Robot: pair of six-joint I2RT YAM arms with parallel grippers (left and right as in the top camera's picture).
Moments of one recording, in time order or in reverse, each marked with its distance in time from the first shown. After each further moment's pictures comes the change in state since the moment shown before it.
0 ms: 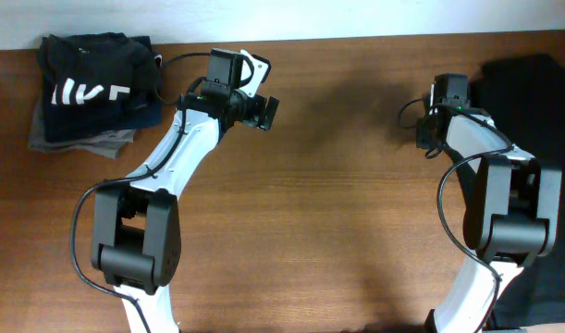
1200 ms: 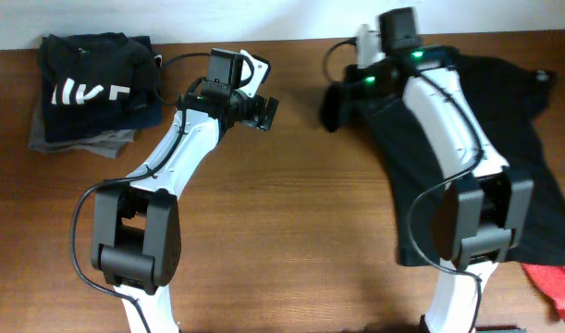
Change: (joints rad) left arm 0.000 0.000 0.000 -0.003 -0.009 0.000; right arm 0.308 -0.001 0.536 -0.415 -0.585 0.180
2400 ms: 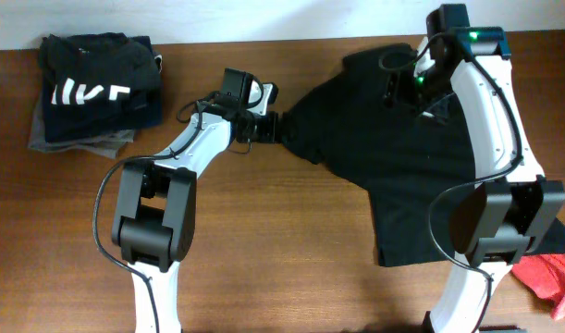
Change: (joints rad) left arm -0.010 0.163 0.001 -0.012 0.369 -0.372; right arm -0.181 -0.002 0.169 -0.544 0.157 0.173
